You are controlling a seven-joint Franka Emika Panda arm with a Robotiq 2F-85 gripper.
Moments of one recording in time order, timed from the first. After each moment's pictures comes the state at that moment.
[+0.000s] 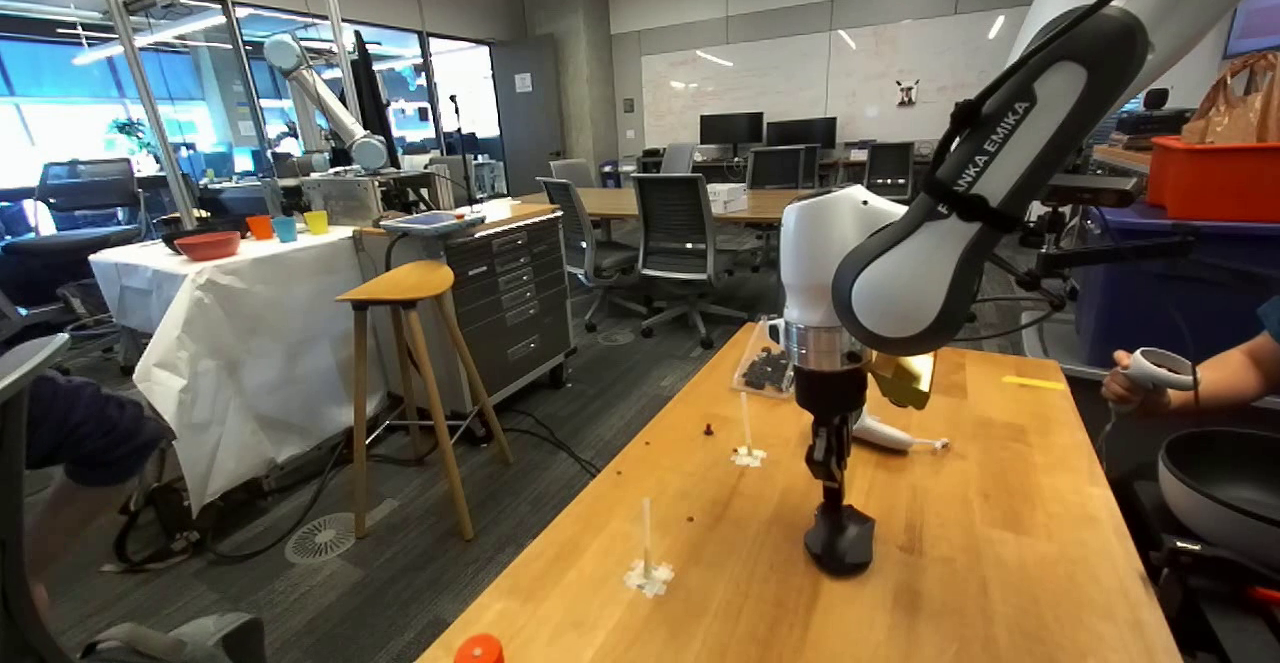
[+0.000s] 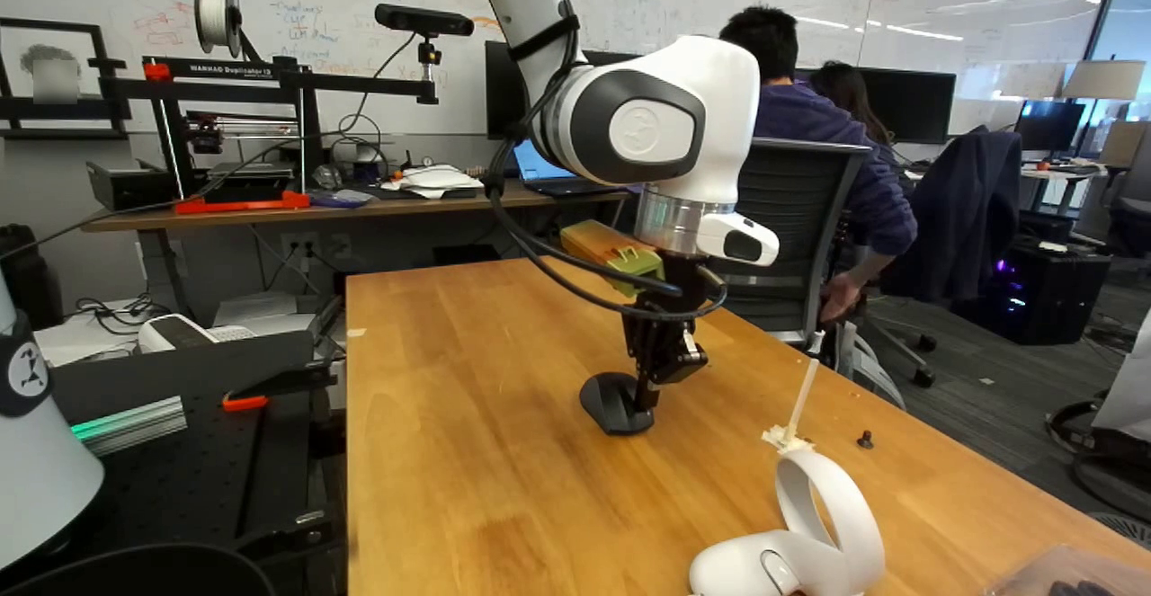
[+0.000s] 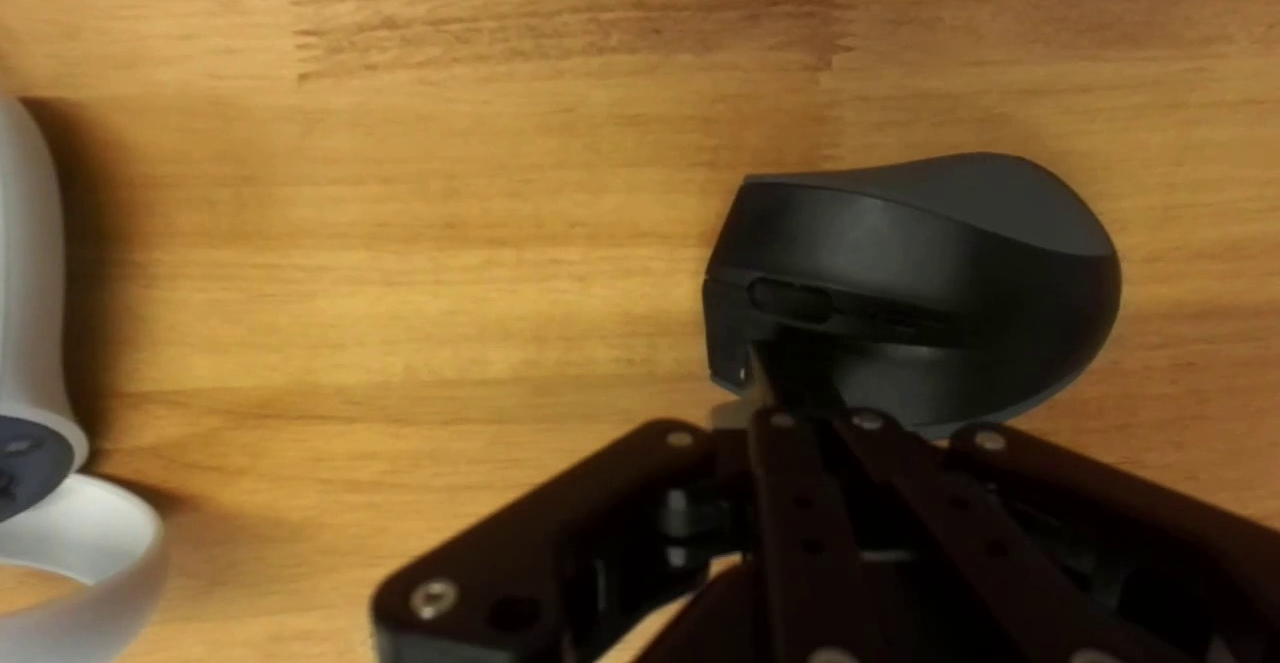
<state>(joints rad) -0.02 0.48 -0.05 -2.16 0.02 2.55 -0.07</state>
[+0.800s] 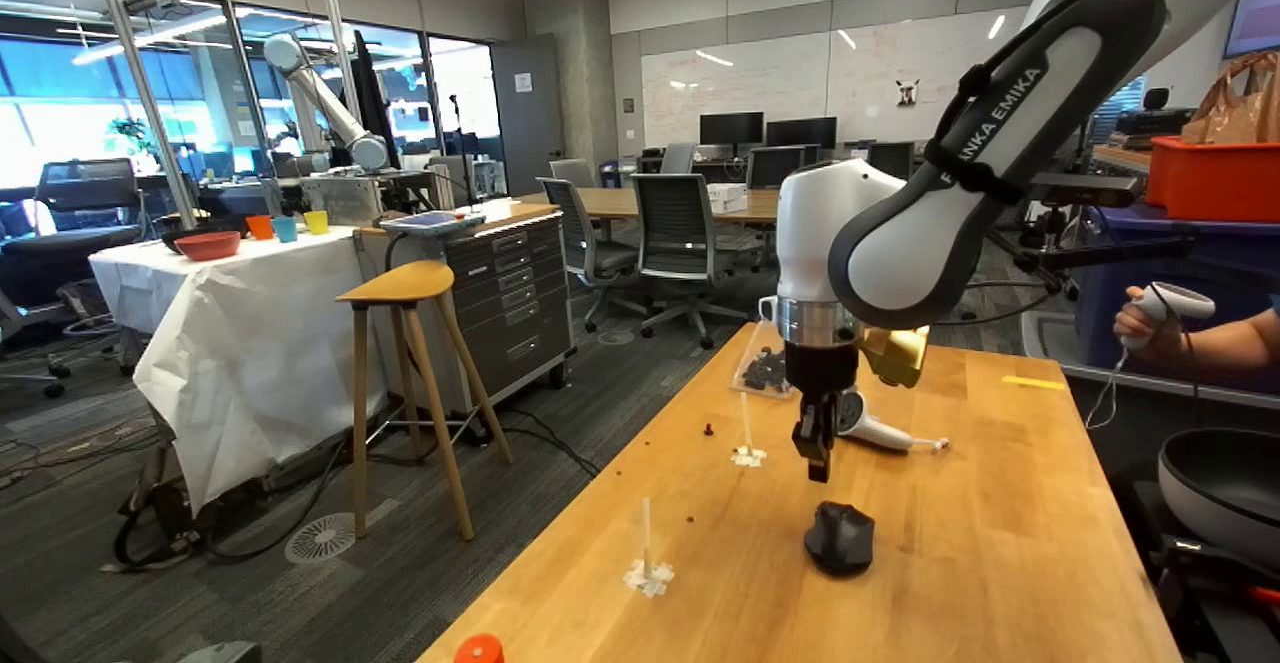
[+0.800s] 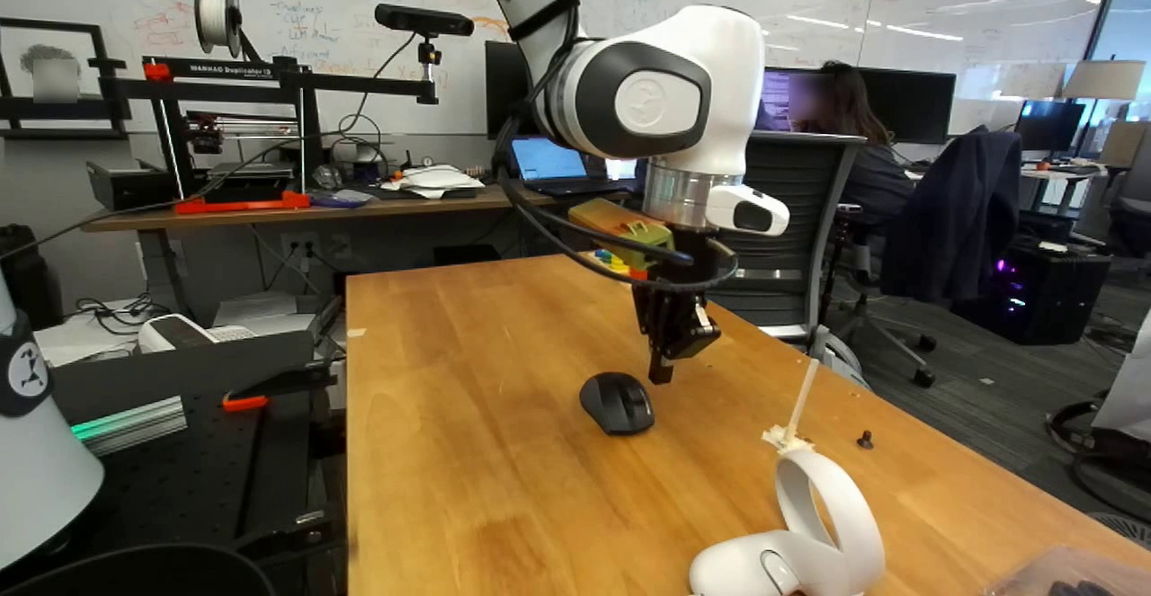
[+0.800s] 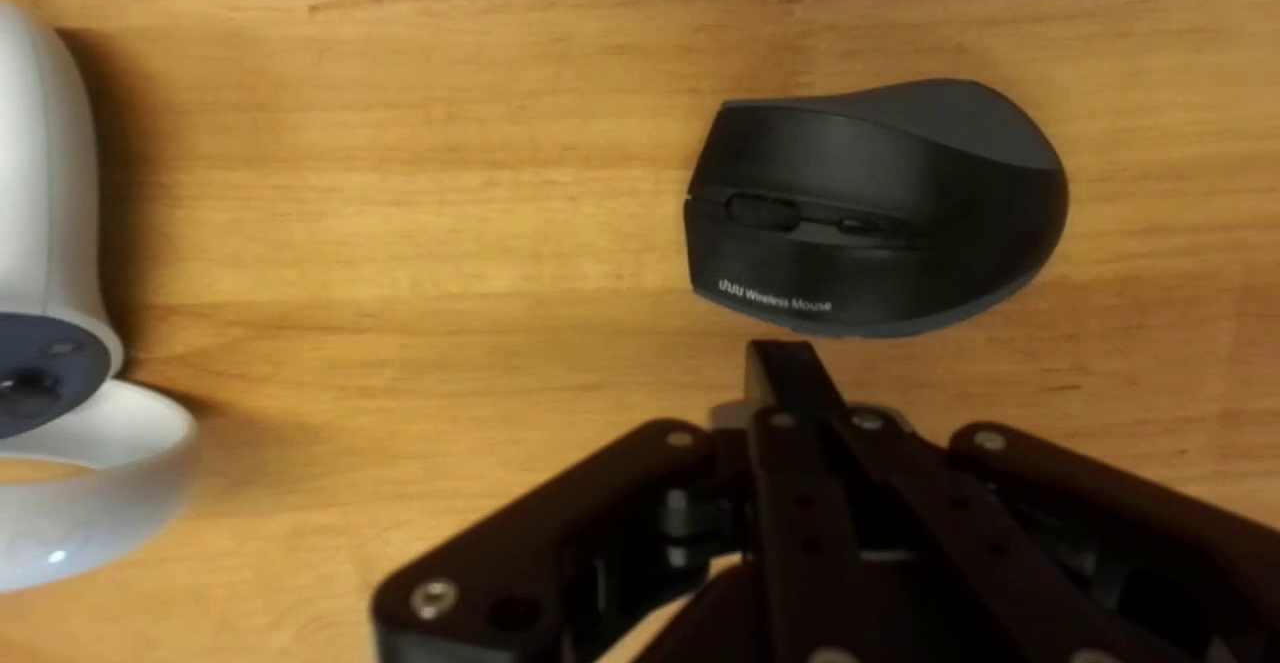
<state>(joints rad) -0.03 0.44 -0.04 -2.15 0.02 2.54 -0.06</state>
